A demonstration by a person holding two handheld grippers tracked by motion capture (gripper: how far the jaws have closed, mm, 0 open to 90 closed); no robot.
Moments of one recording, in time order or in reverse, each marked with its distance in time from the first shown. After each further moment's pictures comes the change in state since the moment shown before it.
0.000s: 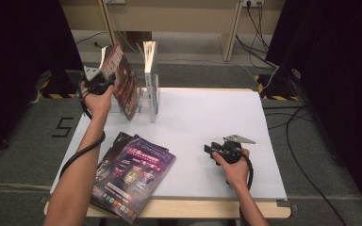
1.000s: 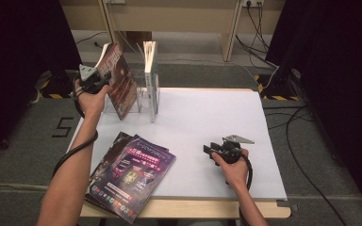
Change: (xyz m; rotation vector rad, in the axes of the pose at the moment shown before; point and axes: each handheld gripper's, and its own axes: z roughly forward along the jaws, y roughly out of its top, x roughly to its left) left arm 0.021 0.001 -0.001 -0.027 -0.055 0.069; right arm 0.002 -0.001 0.002 0.011 0.009 0.000
